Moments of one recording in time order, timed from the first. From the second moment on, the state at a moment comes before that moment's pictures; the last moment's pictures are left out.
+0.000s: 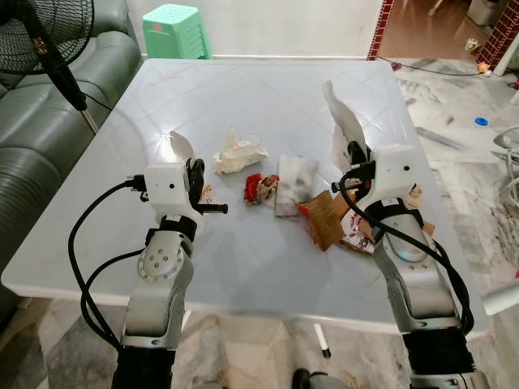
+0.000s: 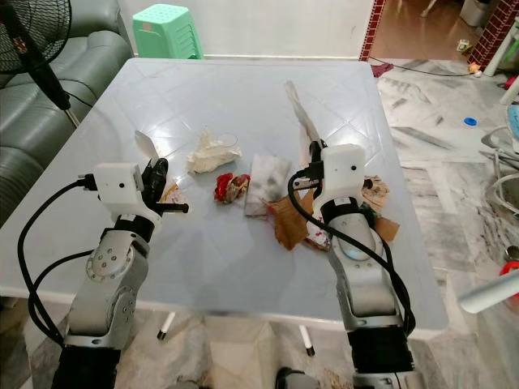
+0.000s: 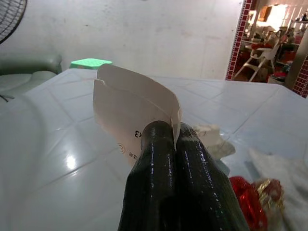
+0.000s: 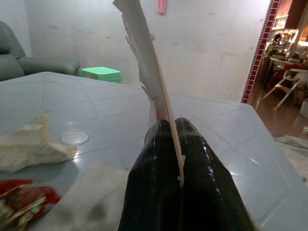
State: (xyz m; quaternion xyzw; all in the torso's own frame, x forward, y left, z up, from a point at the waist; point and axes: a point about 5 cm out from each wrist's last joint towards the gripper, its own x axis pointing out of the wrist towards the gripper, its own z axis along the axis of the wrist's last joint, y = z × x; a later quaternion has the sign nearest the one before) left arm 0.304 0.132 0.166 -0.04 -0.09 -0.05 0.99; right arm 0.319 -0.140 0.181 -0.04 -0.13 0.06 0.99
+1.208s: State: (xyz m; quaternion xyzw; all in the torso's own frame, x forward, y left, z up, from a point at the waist) left arm 0.308 0.129 0.159 -0.06 -0.07 -0.05 0.99; right arm 0.318 -0.149 0.184 -0.06 -0.13 0.06 0.99
